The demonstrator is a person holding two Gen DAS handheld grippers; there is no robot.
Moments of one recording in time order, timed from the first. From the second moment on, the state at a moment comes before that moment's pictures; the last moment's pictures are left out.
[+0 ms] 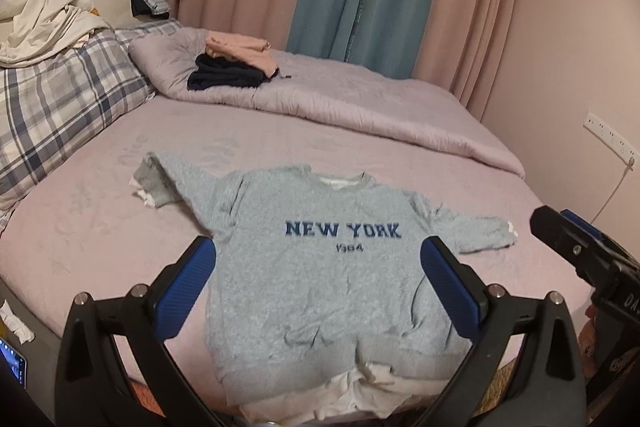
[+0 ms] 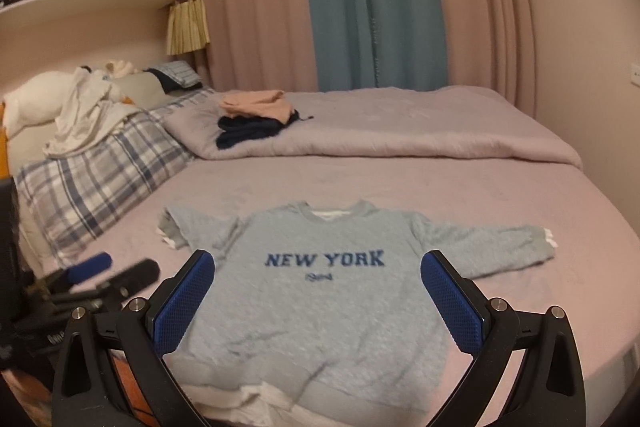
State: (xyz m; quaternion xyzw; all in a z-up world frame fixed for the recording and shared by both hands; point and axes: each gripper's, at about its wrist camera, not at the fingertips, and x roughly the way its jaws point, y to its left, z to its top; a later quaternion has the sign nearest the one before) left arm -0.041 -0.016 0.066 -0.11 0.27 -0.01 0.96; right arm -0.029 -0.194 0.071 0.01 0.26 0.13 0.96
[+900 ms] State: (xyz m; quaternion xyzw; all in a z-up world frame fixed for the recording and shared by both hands) left arm -0.007 -0.001 0.014 -0.11 0.27 0.05 0.95; right arm 0.019 -0.206 0.033 0.07 0.27 0.12 0.95
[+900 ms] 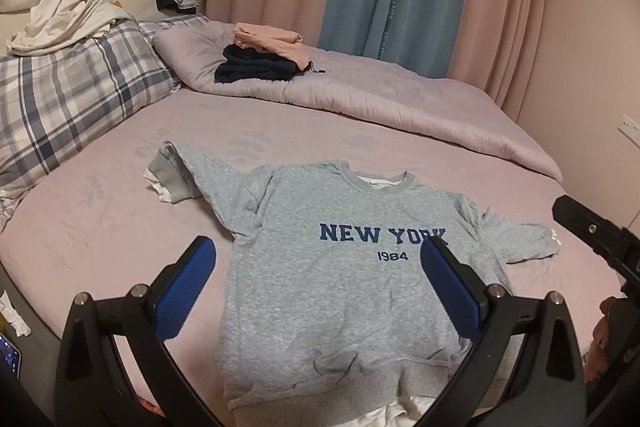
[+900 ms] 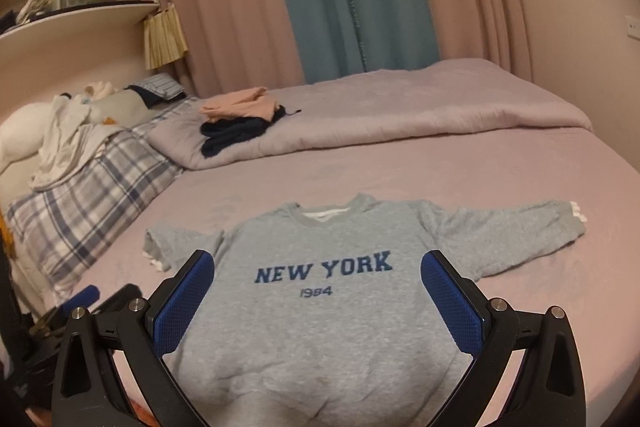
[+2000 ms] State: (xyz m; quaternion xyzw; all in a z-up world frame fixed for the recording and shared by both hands) left arm 0.059 0.001 -0.006 -0.13 0.33 0.03 0.93; right arm 0.068 -0.212 -0.001 0.08 0.31 0.12 0.94
